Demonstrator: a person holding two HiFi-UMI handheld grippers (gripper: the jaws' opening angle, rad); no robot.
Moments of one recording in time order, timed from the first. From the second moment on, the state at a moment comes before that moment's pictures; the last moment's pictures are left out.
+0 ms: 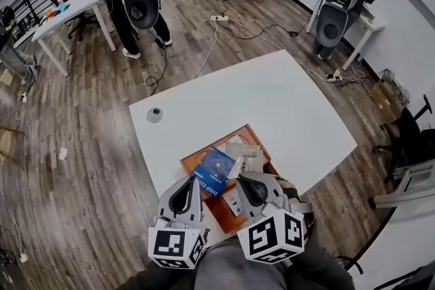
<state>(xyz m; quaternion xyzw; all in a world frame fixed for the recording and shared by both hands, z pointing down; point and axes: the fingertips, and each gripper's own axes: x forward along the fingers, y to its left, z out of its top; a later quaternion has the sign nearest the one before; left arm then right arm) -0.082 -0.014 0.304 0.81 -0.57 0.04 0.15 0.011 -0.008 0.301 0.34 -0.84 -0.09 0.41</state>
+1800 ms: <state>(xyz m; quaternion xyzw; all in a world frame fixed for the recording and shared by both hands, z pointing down) -0.098 -0.008 0.355 0.78 -0.59 0.11 0.20 0.020 -0.018 0.394 0.33 -0.85 0.03 0.41</state>
